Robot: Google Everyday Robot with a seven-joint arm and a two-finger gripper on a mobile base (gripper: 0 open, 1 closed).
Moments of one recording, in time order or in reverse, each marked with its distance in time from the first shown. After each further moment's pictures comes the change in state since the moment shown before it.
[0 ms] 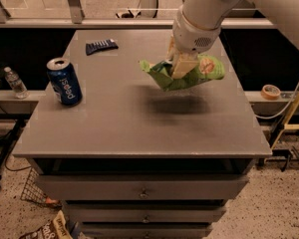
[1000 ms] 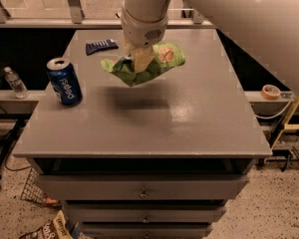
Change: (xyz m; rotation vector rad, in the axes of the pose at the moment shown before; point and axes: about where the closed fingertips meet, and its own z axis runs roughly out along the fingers) arm -0.091 -0.030 0.014 0.018 0.067 -0.243
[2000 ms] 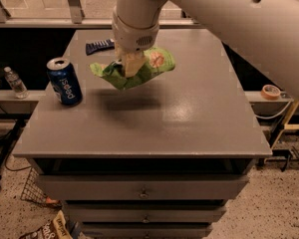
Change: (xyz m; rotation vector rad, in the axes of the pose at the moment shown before) arm -0.025 0.000 0.011 0.011 -0.051 -0.032
